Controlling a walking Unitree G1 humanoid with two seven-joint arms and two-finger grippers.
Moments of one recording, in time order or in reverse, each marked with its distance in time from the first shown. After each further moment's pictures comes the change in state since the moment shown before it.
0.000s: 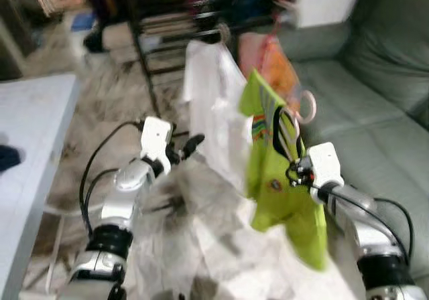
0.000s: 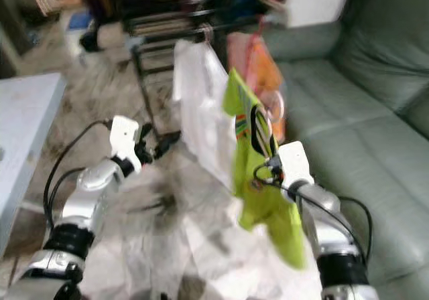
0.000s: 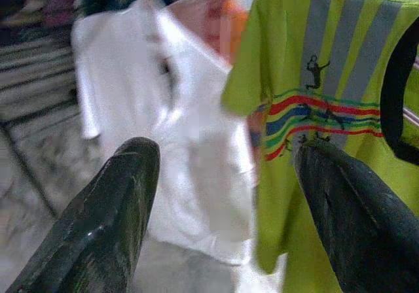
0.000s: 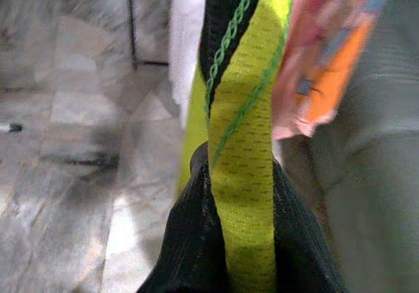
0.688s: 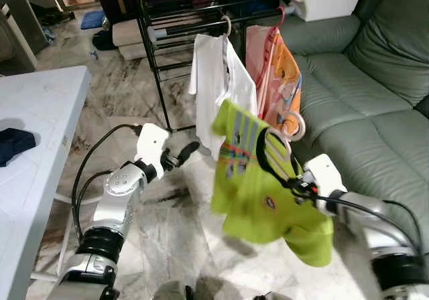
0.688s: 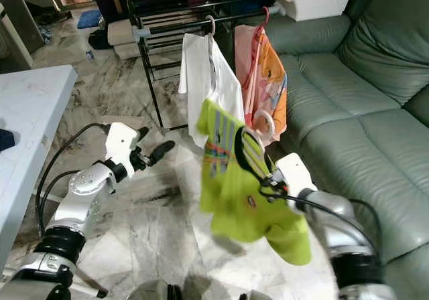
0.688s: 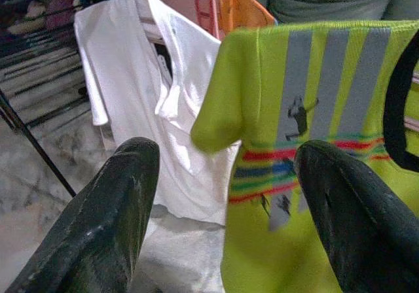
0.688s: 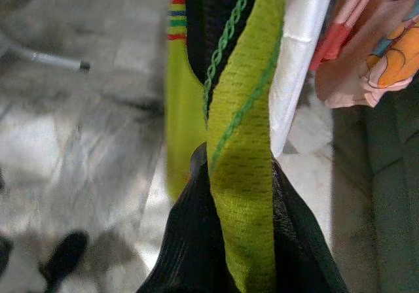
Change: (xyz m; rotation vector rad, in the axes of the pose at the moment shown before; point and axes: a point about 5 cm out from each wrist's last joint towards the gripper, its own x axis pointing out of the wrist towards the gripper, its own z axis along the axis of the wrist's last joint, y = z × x) left arm -0.008 0.006 -0.008 0.076 0.021 -0.045; right arm -0.005 -0.005 -0.019 -0.044 0.091 0.158
